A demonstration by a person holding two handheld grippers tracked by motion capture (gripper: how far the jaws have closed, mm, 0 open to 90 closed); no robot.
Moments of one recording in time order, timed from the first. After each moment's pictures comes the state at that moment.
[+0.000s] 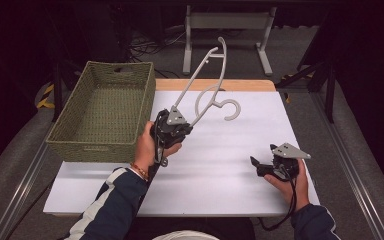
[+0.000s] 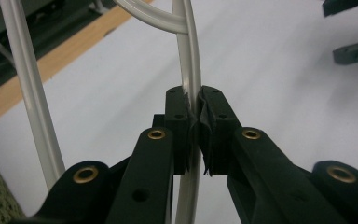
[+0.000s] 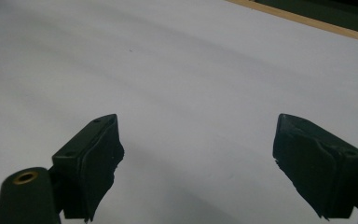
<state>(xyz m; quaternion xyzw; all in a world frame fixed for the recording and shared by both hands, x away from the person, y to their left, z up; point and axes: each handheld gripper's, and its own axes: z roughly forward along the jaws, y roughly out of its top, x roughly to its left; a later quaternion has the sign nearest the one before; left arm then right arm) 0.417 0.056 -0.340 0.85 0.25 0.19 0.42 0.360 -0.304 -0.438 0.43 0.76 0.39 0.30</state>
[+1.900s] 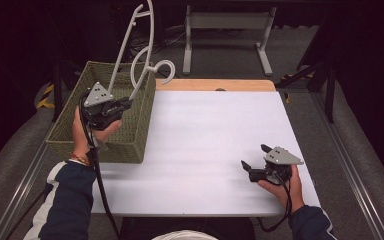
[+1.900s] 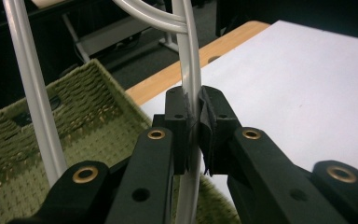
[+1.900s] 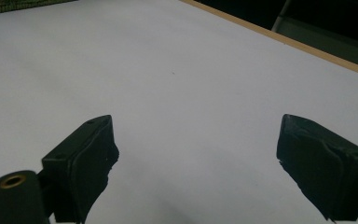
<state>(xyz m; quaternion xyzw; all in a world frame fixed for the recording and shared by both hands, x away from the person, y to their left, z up) 0.432 0.211 -0.304 0.78 0.32 0.28 0.45 0.349 -0.281 -0.435 0.36 0.77 0.42 0.31</state>
